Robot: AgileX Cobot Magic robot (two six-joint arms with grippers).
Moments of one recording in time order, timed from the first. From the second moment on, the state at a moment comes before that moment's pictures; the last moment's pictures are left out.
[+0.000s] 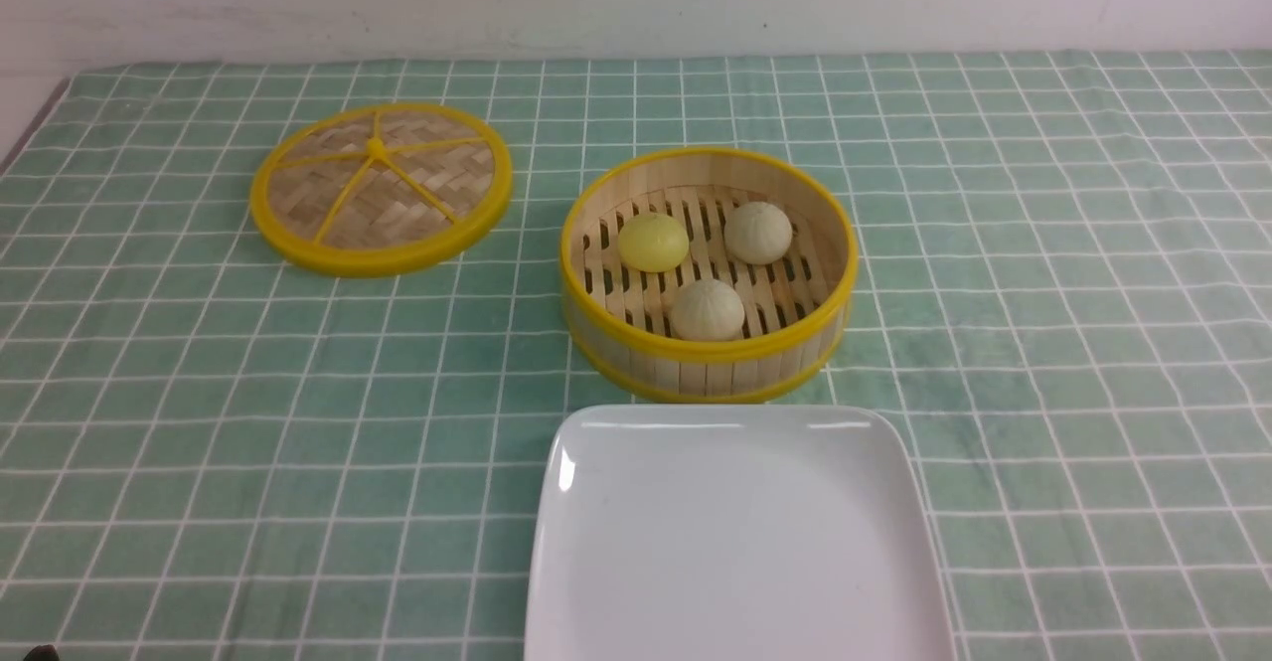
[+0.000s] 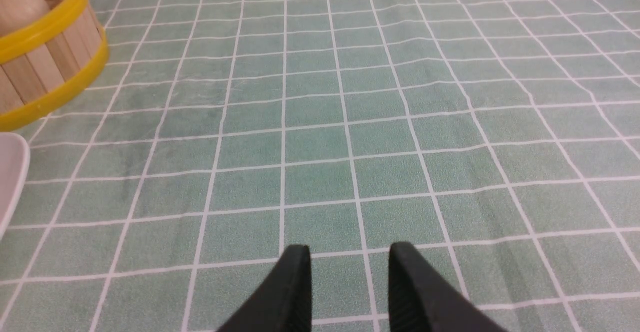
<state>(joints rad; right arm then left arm) -0.08 -0.02 0.01 0.08 0.39 0.01 0.05 -0.01 0.02 0.13 0.39 -0.17</state>
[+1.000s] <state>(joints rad) -0.08 -0.02 -0.68 0.37 0.60 0.06 0.05 -0.01 0.02 0.13 0.39 -0.17</state>
